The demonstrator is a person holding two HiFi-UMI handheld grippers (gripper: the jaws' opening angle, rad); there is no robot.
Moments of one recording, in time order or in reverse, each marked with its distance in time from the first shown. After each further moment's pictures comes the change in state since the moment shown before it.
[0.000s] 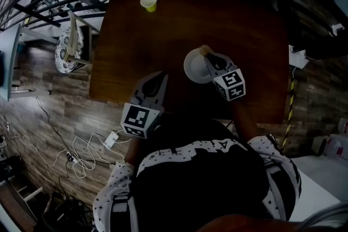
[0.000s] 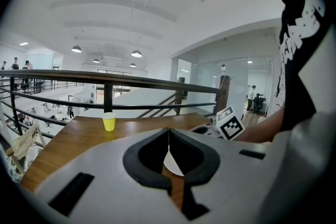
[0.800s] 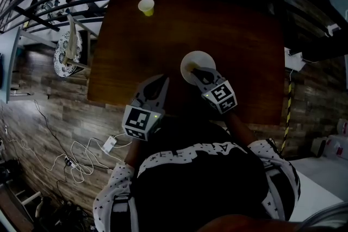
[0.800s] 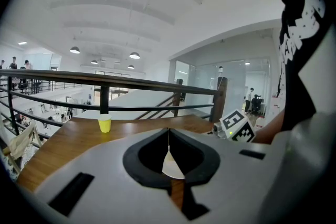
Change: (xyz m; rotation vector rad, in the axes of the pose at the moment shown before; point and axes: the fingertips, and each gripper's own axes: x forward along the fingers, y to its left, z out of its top) left arm -0.002 -0.014 0.002 0.002 -0.022 -0.021; right arm -0.012 0.075 -0.002 -0.031 0.012 0.167
